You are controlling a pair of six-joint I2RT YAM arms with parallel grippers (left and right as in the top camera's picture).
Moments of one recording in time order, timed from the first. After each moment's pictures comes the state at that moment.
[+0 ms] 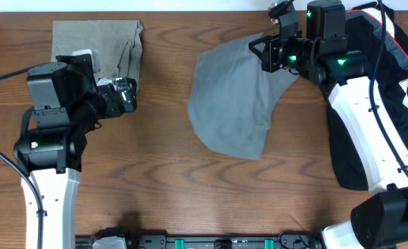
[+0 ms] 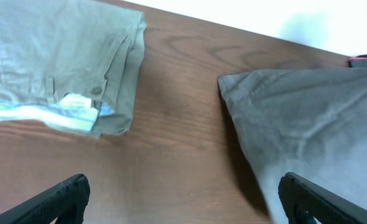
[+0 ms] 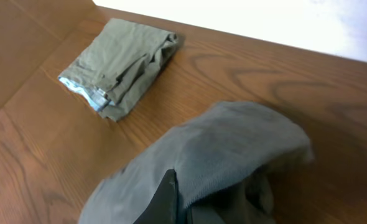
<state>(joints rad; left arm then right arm) 0.10 1.15 1.22 -0.79 0.30 -0.16 0.21 1.67 1.55 -0.55 -0.55 0.08</state>
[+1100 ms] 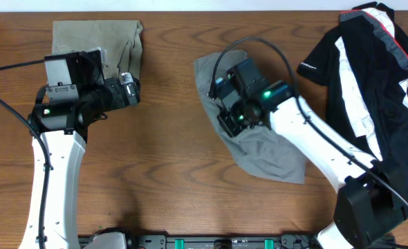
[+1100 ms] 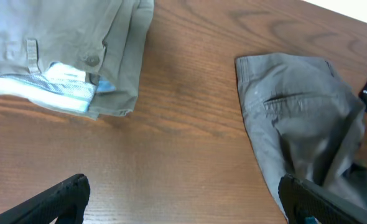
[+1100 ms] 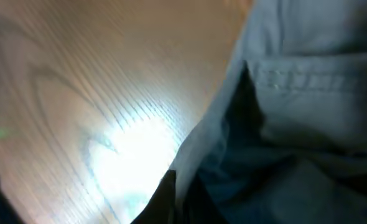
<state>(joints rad) 0.10 1.34 1.22 -0.76 0.30 -0.16 0.56 1.74 1.33 -0.81 -0.28 -0.08</state>
